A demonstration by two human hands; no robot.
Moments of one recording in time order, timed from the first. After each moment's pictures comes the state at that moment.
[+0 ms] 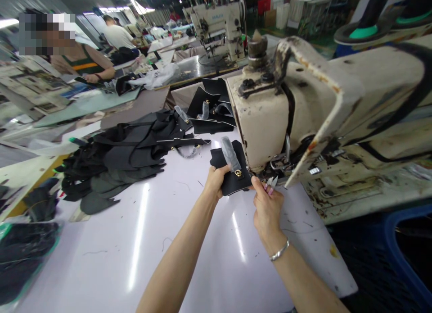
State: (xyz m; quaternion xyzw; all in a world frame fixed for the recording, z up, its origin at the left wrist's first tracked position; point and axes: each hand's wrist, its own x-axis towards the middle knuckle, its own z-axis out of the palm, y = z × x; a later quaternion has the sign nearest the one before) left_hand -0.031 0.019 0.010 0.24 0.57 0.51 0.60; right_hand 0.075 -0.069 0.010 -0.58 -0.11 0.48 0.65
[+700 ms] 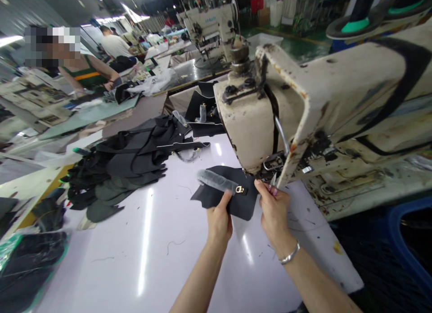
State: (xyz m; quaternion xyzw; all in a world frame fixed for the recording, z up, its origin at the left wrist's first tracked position) left_hand -0.010 -0.074 0.014 0.15 0.56 0.63 0.52; right_hand 0.089 -0.072 0.006 -0.56 -0.12 0.48 0.66
